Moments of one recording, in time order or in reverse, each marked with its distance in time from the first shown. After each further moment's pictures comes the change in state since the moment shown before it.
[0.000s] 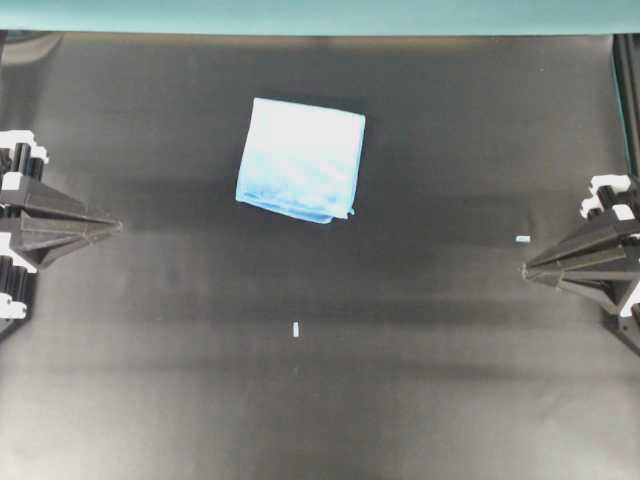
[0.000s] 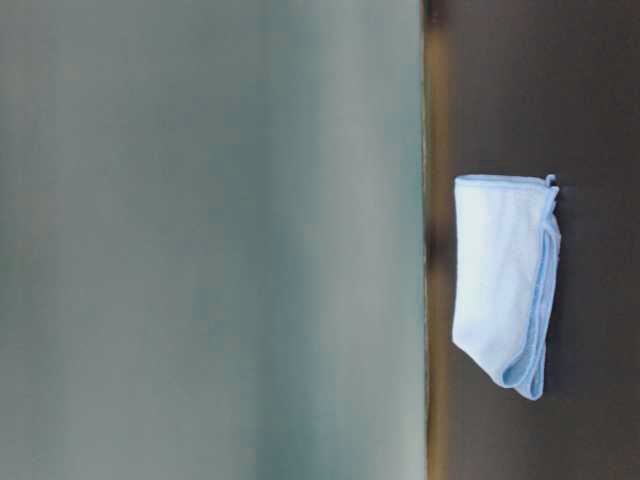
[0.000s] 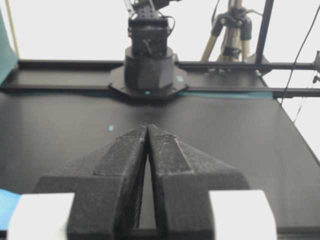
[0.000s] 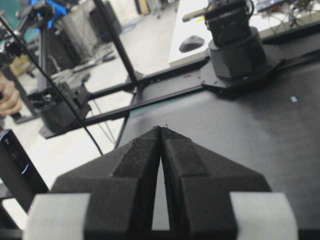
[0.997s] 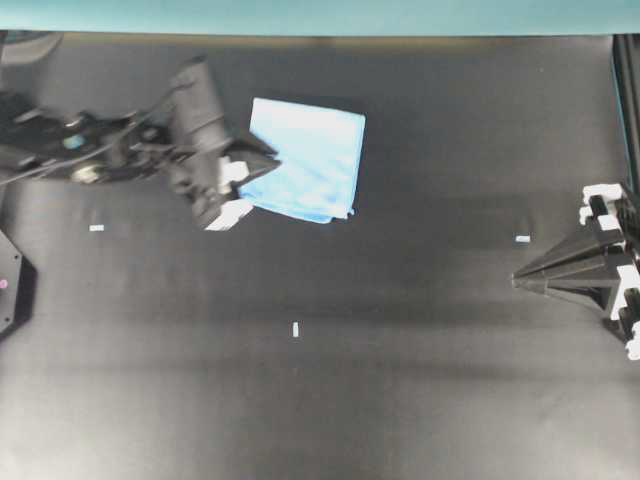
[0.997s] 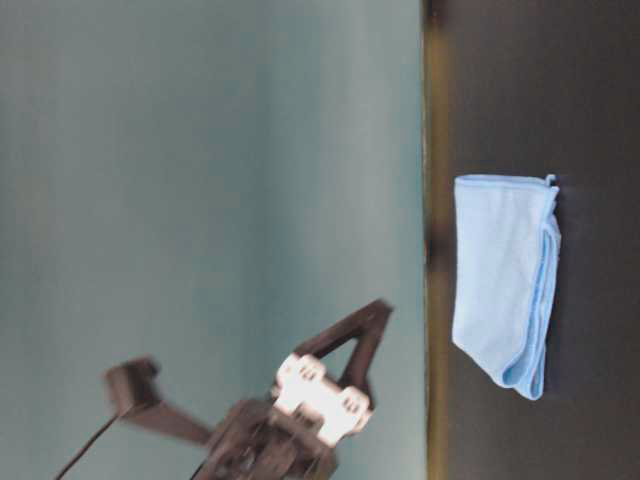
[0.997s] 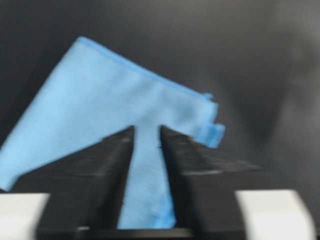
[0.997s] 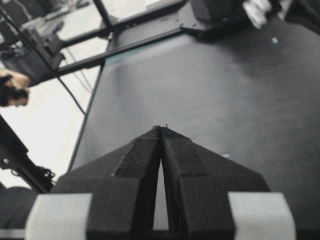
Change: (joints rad) left arm 0.342 0.920 -0.446 0.038 0.158 -0.006; right arm 0.002 0.005 0.008 0.002 0.160 0.000
